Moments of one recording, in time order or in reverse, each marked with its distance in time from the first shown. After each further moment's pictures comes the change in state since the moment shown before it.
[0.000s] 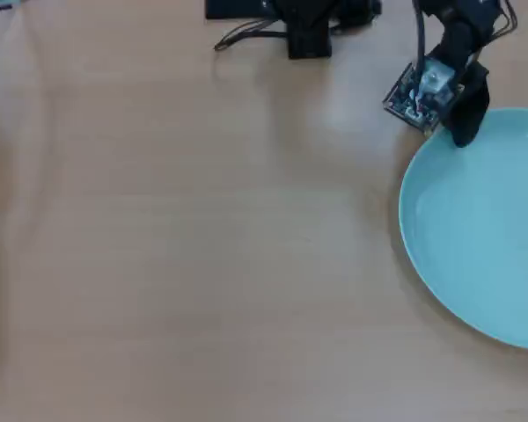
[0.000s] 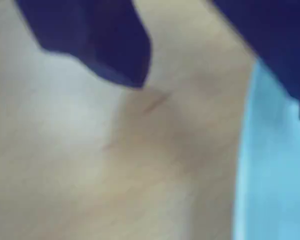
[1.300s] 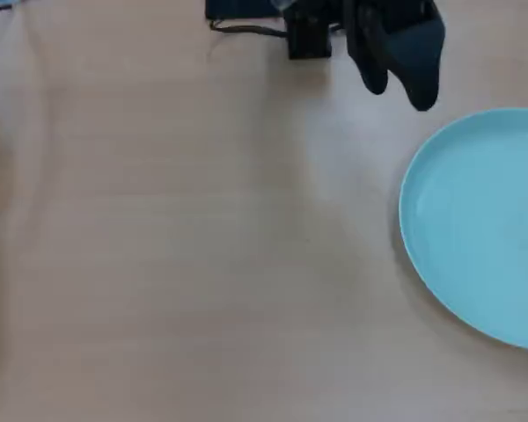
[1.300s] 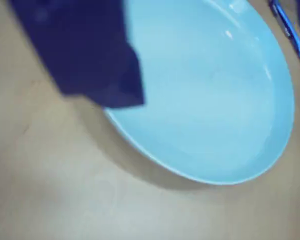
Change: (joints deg) arm 32.8 22.8 -25.1 19.2 -24.1
